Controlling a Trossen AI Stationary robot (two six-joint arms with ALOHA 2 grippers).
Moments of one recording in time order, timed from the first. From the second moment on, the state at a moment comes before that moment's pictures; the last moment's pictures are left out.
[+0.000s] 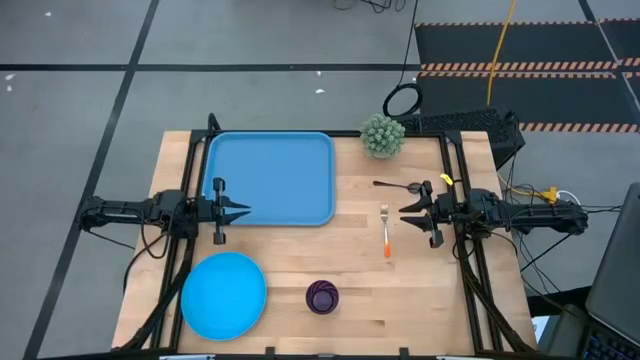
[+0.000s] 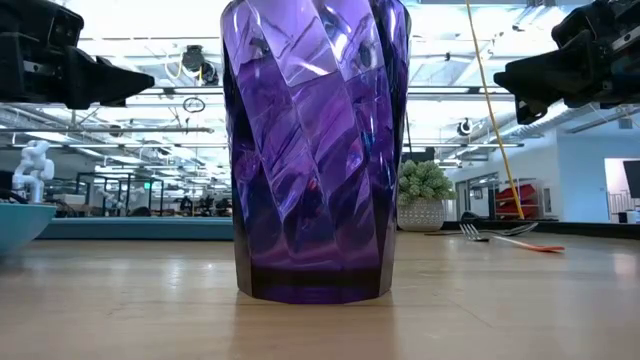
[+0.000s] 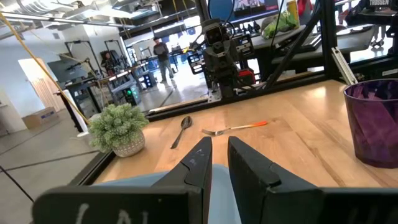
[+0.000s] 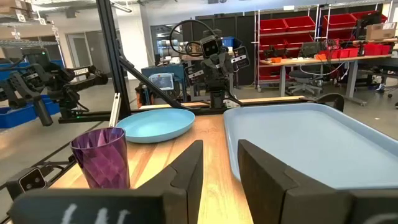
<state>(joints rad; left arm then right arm) -0.05 0.02 0.01 0.04 -0.08 0.28 -0.01 0.11 0.01 0.15 -0.08 0.09</state>
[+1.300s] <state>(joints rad) -0.05 0.02 0.01 0.13 -0.13 0.27 -0.01 0.11 0.02 0.22 -0.08 0.07</state>
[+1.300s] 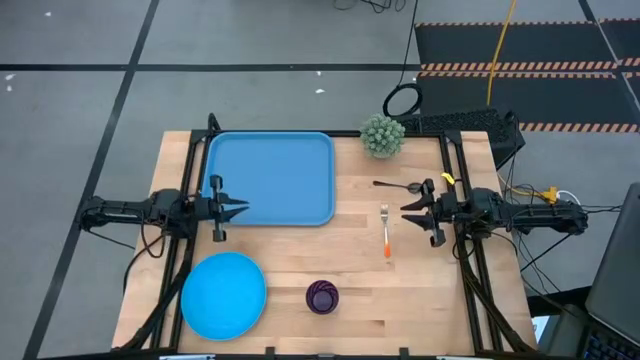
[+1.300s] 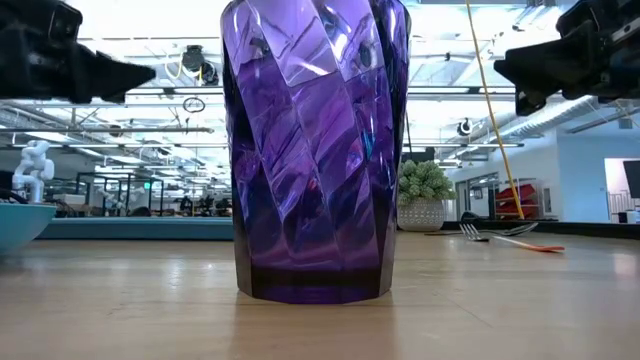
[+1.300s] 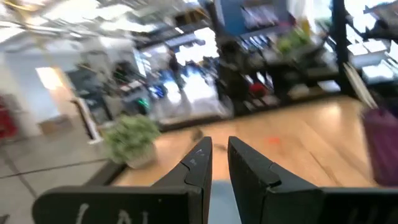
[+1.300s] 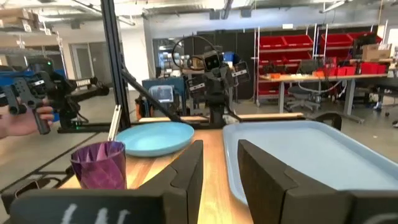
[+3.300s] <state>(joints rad) -0.05 0.02 0.02 0.05 -0.21 -0.27 -0.01 0.11 0.01 0.54 -0.03 0.30</state>
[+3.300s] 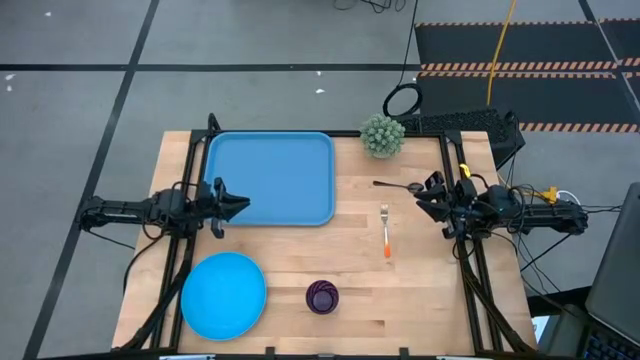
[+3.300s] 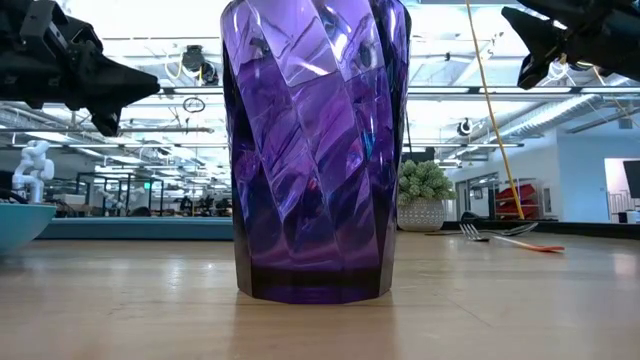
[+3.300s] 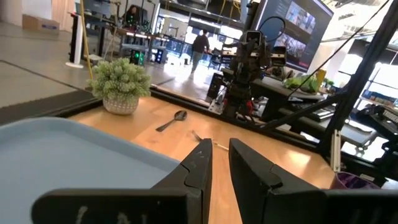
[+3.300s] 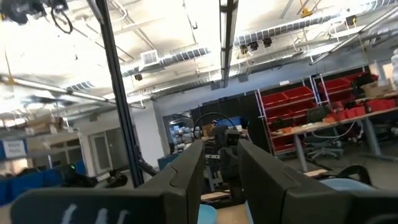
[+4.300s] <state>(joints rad) -0.05 0.50 0.74 -0.21 -0.36 -0.05 -0.02 1.22 1.00 -0.03 0.11 0.10</state>
